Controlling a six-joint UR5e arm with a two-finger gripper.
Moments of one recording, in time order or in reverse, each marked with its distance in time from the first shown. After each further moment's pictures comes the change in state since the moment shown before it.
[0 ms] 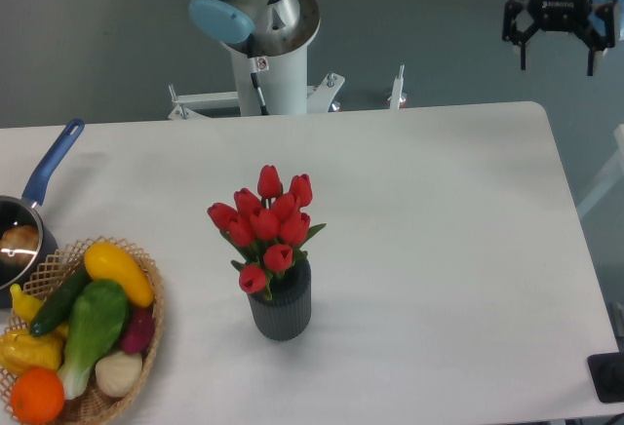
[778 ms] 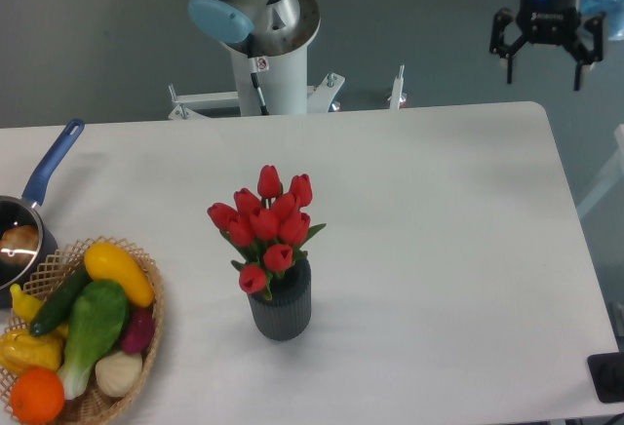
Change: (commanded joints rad) arm -0.029 -0.003 -0.052 0.000 -0.141 -0.021
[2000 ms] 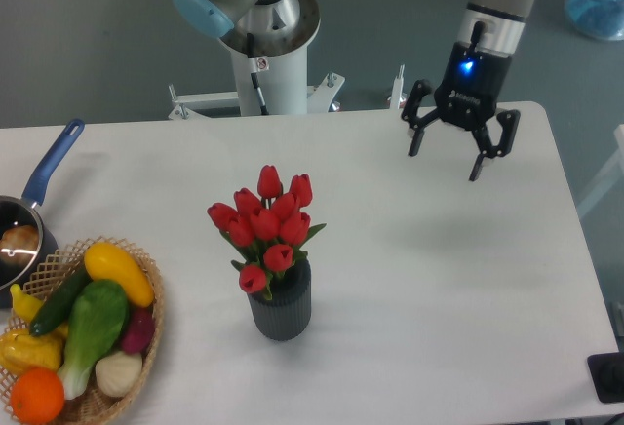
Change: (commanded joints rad) arm -0.255 -0.100 -0.012 -0.051 -0.299 -0.155
